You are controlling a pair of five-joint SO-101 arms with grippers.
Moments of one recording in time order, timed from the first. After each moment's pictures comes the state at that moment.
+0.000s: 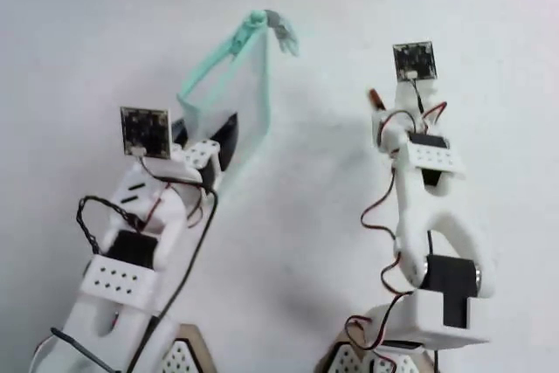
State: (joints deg) left arm 8.2 -57.7 75.3 11.4 9.5; right arm 5.0 0.0 33.5 23.5 14.5
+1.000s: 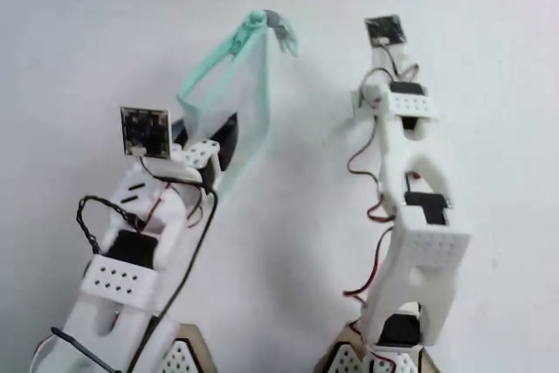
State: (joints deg) left arm 8.2 -57.6 75.3 11.4 9.4; right arm -0.3 31.9 -7.8 43.1 15.6
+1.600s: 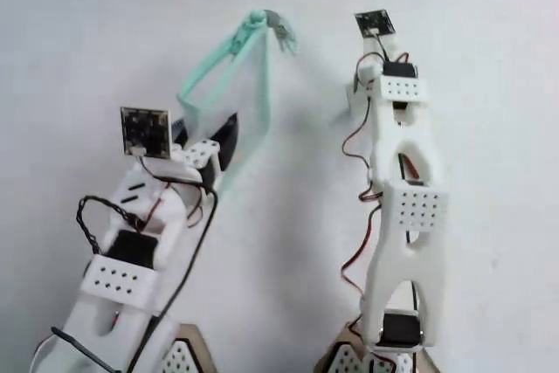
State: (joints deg) left arm 8.2 -57.6 75.3 11.4 9.4; right arm 0.4 56.4 -44.8 64.0 16.5
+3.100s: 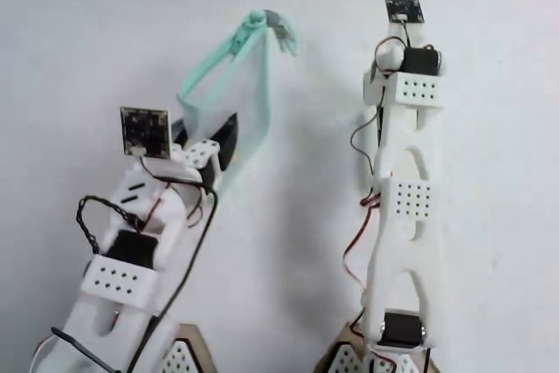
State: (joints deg) left arm 8.2 -57.6 75.3 11.4 9.4; right arm 1.9 73.8 -93.3 97.9 7.3
